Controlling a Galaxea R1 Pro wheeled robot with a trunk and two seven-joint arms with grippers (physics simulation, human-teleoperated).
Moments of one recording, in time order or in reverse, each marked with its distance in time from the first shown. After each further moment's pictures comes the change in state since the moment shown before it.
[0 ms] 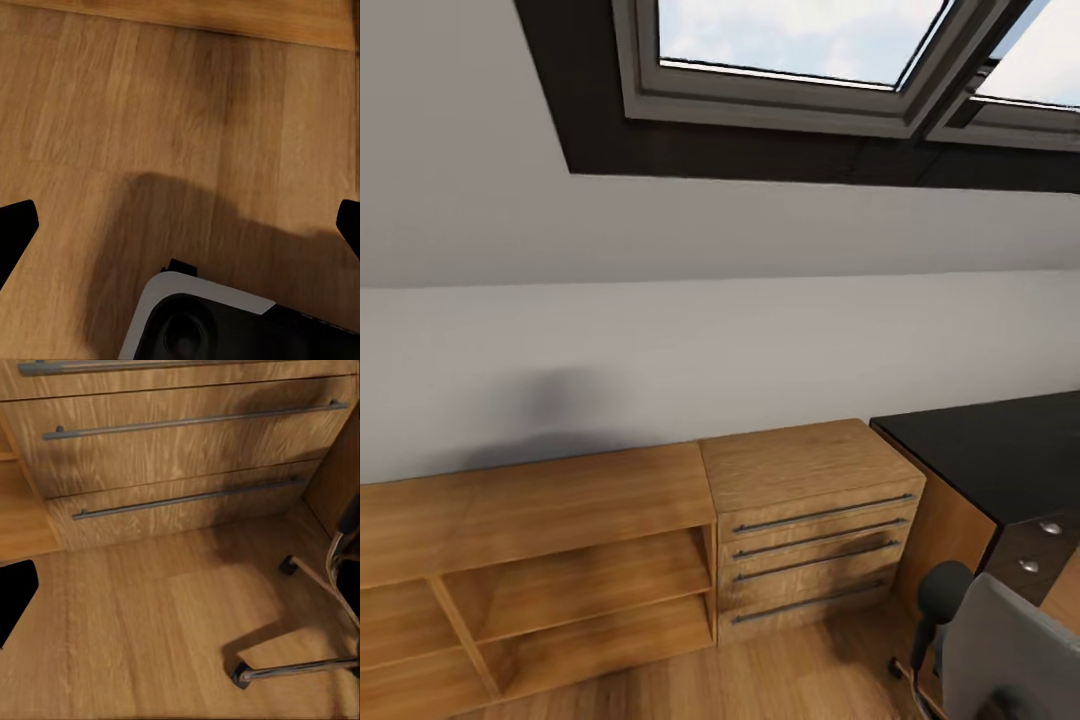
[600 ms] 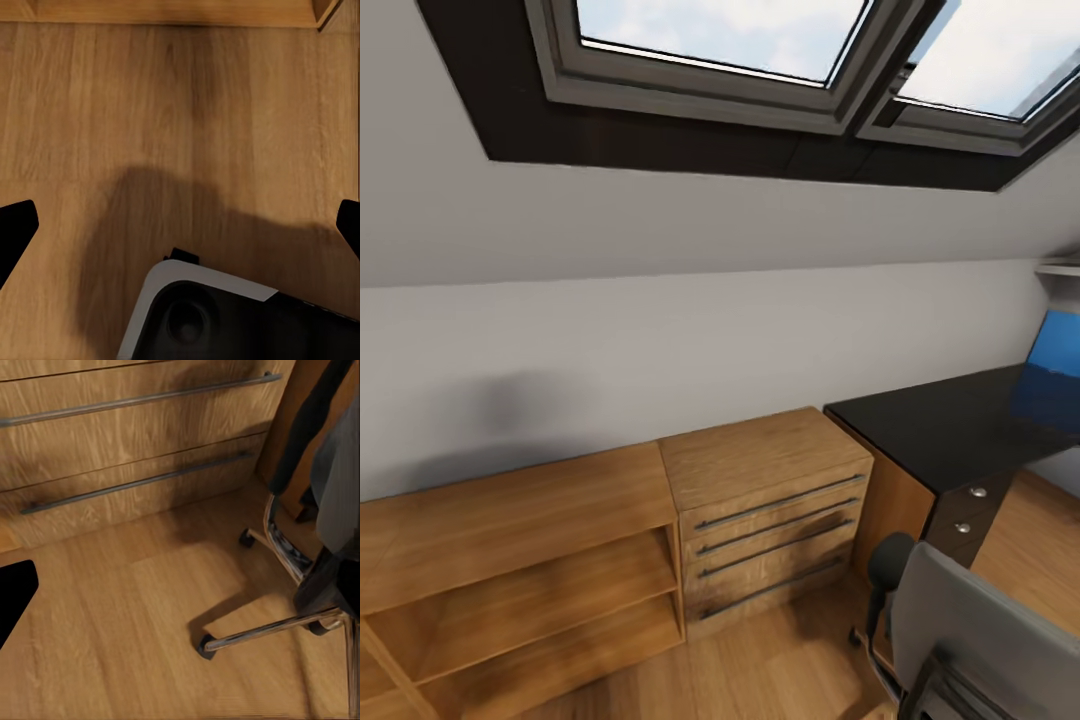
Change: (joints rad) left arm 0.000 0.000 -0.001 0.011 0.000 0.000 0.000; right arm 0.000 0.001 0.000 0.000 -0.001 0.000 0.000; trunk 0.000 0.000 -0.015
